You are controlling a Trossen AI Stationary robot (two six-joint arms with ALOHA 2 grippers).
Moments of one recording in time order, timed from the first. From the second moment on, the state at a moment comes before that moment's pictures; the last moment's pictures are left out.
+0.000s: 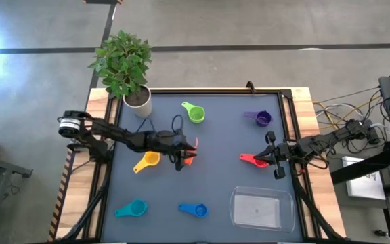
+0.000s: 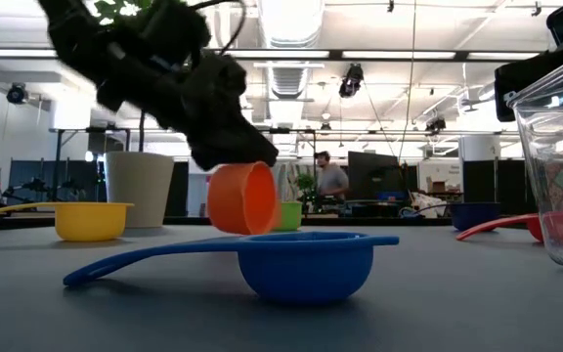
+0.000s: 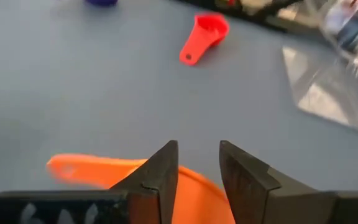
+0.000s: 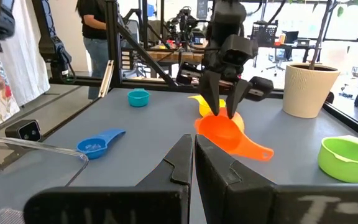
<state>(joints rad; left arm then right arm) 0.00 1.61 0.65 0.49 0.01 -0.27 0.36 0.11 0.01 0.04 0.21 -0.03</state>
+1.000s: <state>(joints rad) 0.09 1.86 1.37 -0.66 -0.19 -0.01 0.36 0.11 0.01 0.04 0.21 -0.03</state>
